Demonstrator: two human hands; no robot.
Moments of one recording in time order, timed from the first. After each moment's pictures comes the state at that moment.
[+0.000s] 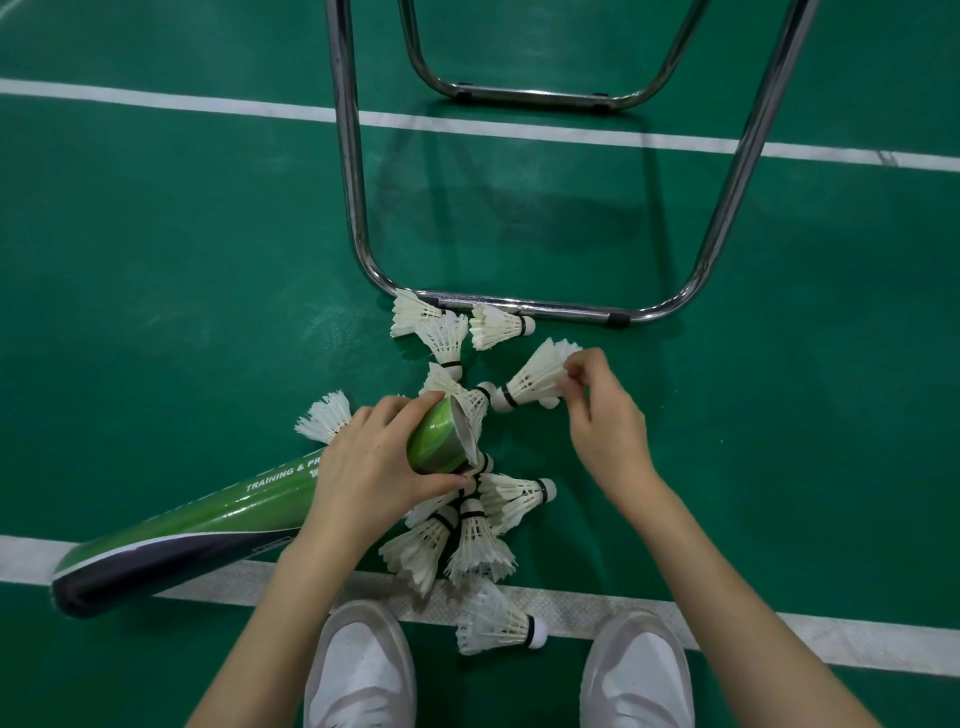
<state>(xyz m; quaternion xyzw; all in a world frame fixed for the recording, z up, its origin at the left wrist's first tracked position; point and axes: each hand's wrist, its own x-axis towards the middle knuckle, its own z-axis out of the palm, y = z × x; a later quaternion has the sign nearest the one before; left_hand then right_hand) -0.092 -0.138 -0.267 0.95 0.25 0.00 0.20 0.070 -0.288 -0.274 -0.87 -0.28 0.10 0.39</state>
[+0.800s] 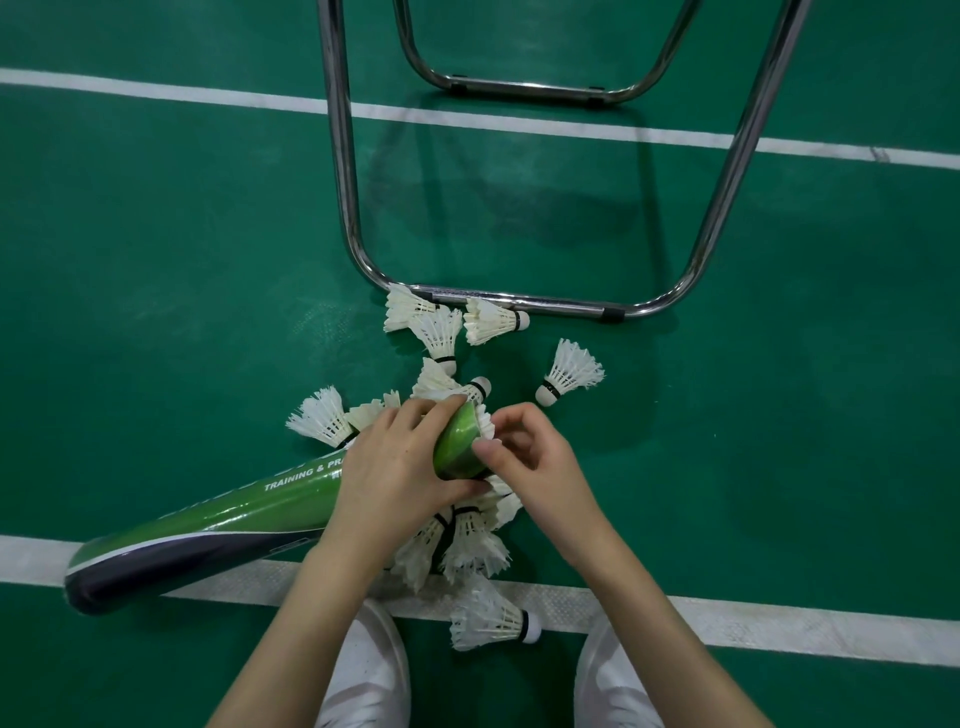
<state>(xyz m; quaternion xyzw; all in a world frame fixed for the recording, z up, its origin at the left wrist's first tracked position) -0.082 -0.159 -0.272 0.95 0.22 0.03 0.20 0.008 -0.286 -0.265 -0.67 -0.19 0.38 0.61</state>
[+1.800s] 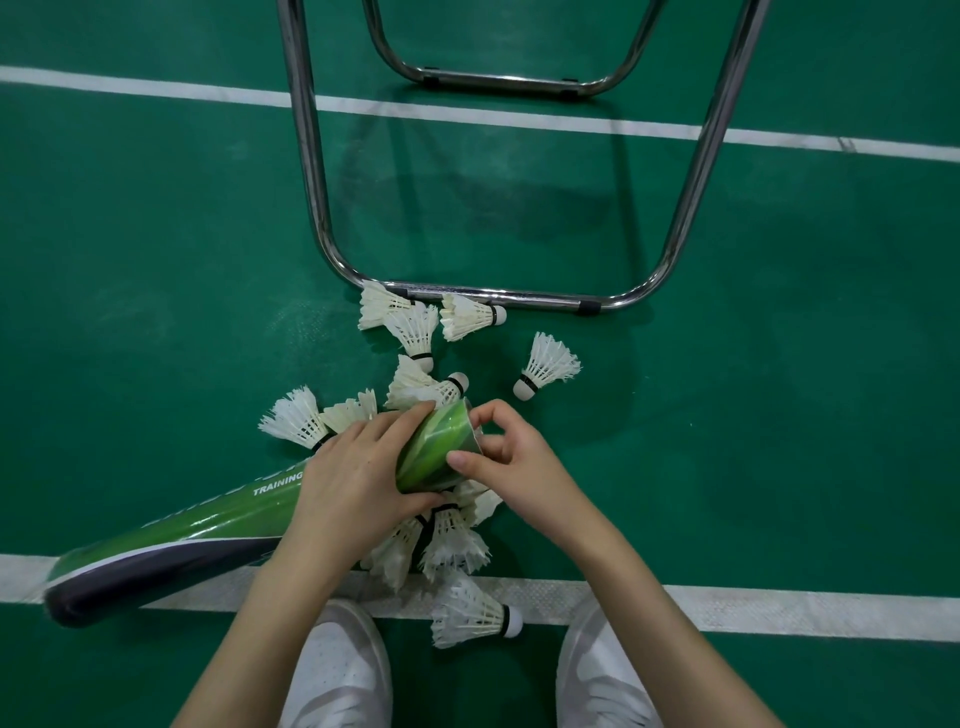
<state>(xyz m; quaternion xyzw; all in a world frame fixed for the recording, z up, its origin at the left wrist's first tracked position) -0.093 -0.153 -0.276 0.96 0.20 0.00 0.18 0.019 -0.289 -0.270 -0.66 -0.21 0.46 0.56</state>
